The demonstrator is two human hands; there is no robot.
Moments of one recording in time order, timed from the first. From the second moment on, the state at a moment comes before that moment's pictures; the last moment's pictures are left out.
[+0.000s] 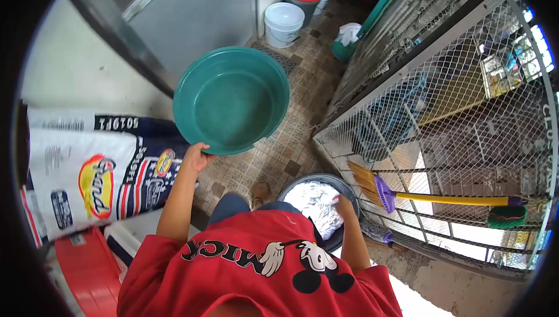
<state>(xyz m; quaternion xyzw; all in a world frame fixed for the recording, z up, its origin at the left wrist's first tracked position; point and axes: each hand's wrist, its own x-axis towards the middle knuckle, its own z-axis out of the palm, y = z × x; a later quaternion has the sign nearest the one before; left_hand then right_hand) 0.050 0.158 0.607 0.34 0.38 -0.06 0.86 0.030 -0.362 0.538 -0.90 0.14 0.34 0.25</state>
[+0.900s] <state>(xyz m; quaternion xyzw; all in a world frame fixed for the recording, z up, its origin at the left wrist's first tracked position) 0.491 0.189 0.614 0.38 0.36 -0.22 0.83 0.491 0.033 1.005 -0.79 -0.57 0.21 0.06</state>
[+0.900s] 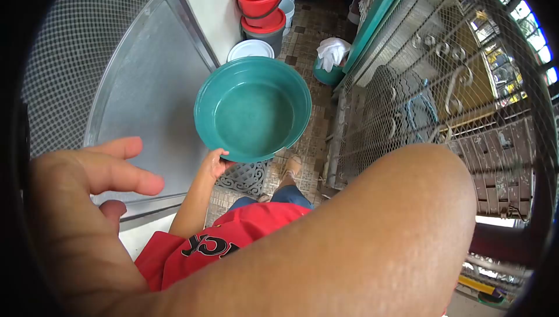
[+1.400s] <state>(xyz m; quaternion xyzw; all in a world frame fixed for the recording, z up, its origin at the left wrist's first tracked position) 0.730 0.121 0.583 0.59 0.17 -0.21 0.76 0.743 -0.016 0.888 -0.84 -0.48 0.21 0.14</state>
